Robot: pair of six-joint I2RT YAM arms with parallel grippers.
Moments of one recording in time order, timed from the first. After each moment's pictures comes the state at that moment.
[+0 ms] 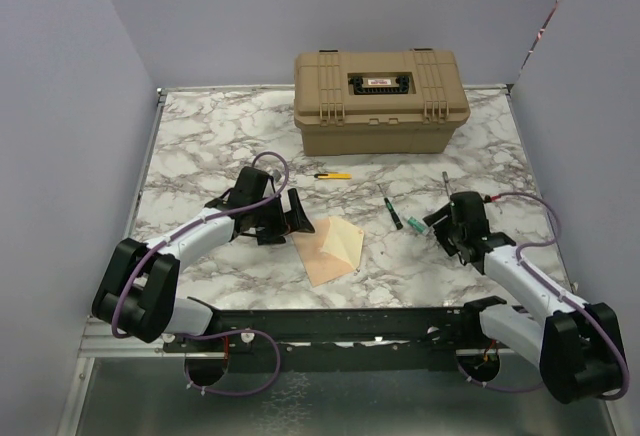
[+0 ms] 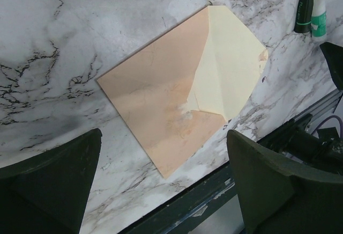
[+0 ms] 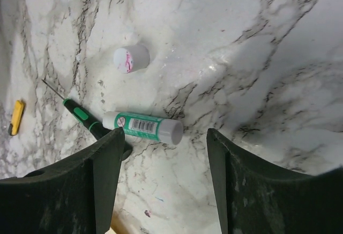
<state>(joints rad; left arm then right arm) -0.42 1.36 0.68 -0.27 0.43 -0.68 0.22 1.02 0.39 -0.21 0.19 1.13</state>
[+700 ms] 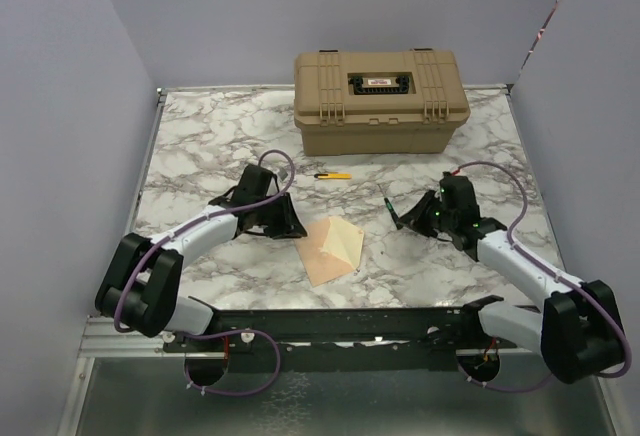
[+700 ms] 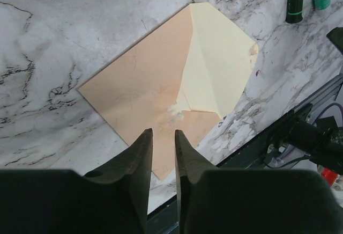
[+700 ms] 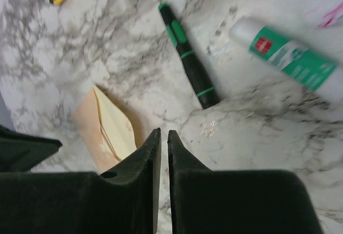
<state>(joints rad) -0.43 1.38 0.70 -0.25 0.46 -0.64 0.28 1.11 0.53 -0.17 -0.15 0.81</state>
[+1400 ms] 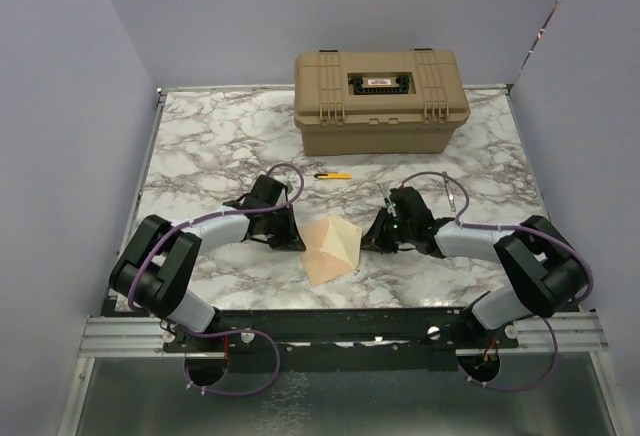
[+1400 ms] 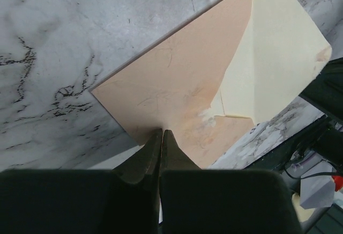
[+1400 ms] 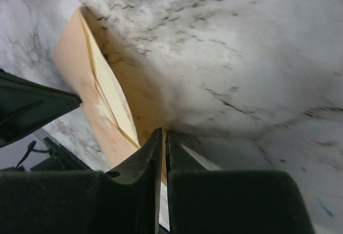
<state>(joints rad) -0.49 1.51 0.67 -0.21 0.40 -0.67 0.59 1.47 0.53 0.08 -0.25 0.93</state>
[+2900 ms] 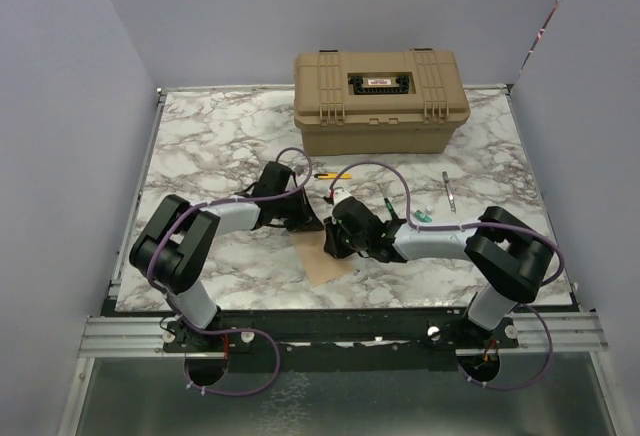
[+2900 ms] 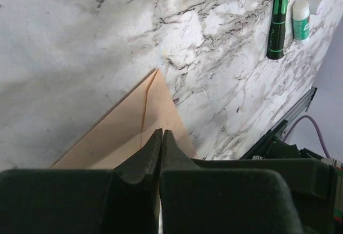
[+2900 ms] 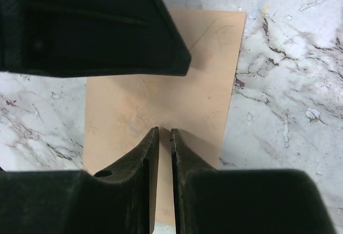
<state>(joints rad) -0.49 1.65 0.76 0.02 0.49 -0.78 0.96 1.68 0.80 0.08 0.04 0.48</state>
